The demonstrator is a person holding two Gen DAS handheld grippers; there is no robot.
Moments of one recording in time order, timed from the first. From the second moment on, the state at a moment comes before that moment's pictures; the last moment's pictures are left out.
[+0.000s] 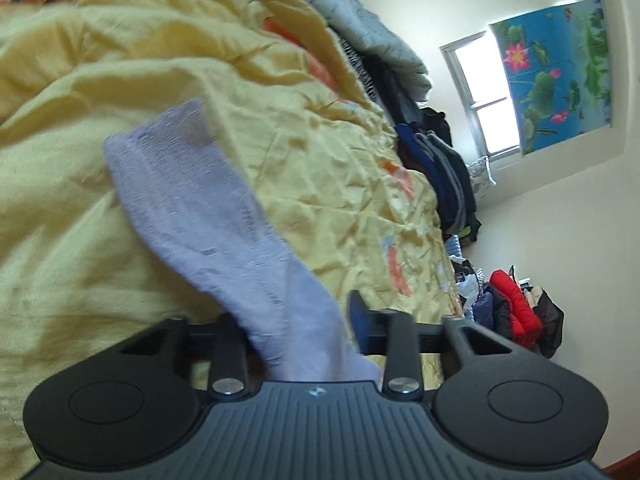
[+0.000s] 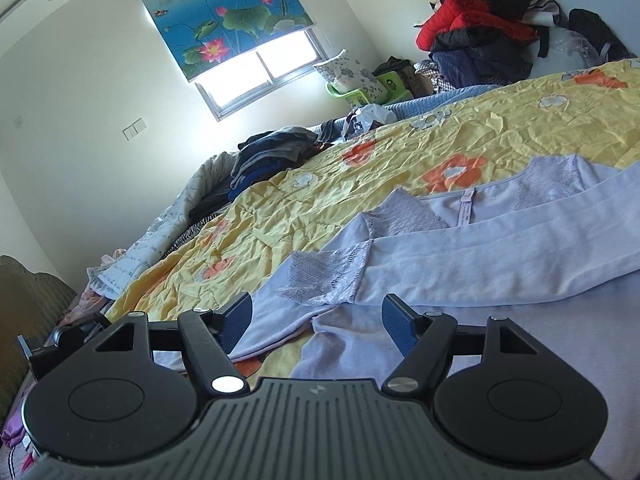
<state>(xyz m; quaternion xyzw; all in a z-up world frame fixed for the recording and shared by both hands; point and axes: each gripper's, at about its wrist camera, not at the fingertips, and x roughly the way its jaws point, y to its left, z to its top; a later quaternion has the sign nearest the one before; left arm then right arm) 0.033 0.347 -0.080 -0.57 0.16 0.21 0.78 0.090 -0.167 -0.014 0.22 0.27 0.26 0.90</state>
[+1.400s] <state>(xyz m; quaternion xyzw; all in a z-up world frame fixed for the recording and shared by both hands) 0.159 0.100 0.049 -0.11 0.18 0.09 0.97 0.064 -0.260 -0.053 0.22 0.28 0.15 0.92</state>
